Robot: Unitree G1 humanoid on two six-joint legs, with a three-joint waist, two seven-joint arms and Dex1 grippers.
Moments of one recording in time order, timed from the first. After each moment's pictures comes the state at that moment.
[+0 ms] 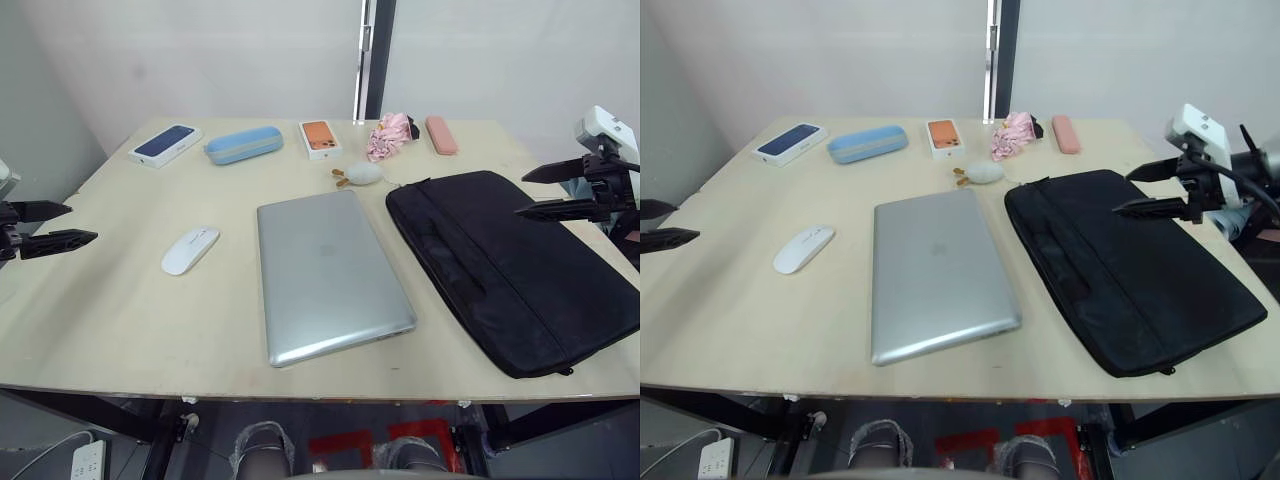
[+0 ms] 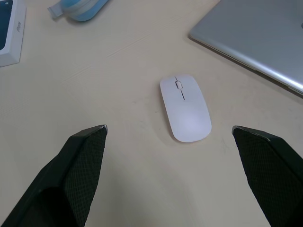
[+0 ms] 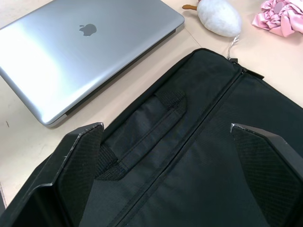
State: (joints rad) left arm -0.47 1.31 0.33 0.66 -0.35 0.35 -1.43; right arm -0.84 -1.21 0.01 0.33 0.31 0.62 1.53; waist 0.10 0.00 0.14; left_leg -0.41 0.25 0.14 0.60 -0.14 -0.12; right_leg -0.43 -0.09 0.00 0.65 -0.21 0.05
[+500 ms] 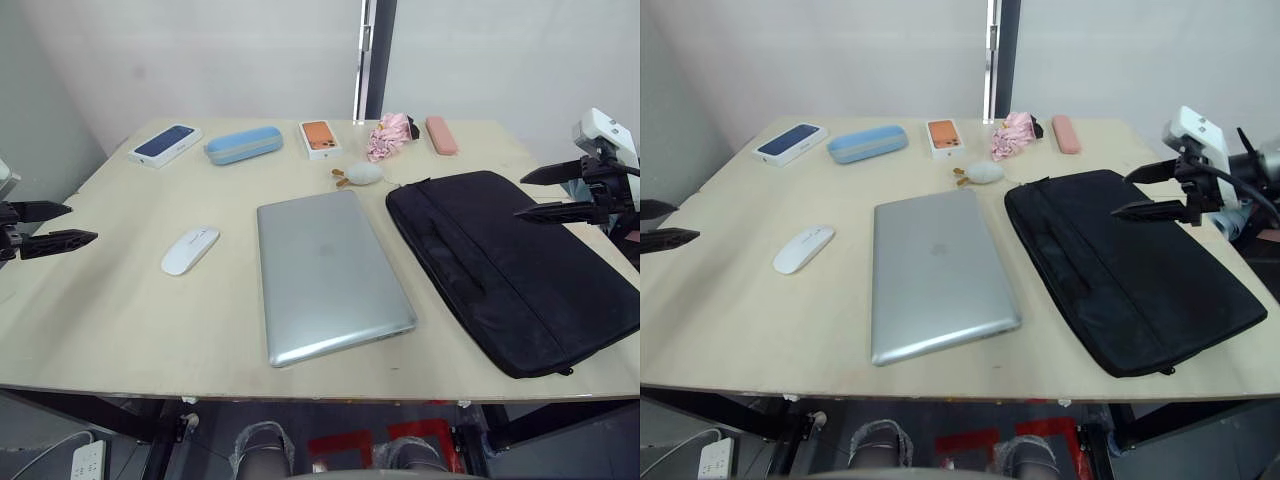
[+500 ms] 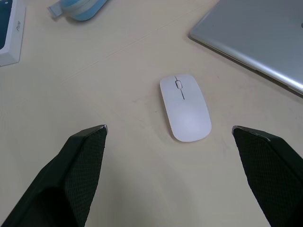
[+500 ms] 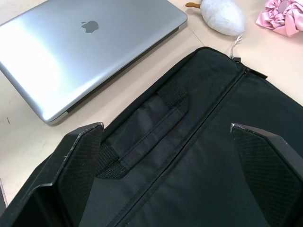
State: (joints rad) left arm -0.47 1.31 0.33 0.66 -0.35 0.35 -1.43; right arm -0.83 -1.21 0.01 0.32 0.31 0.61 1.53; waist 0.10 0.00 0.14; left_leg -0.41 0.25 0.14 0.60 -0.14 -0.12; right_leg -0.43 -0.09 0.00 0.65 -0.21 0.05
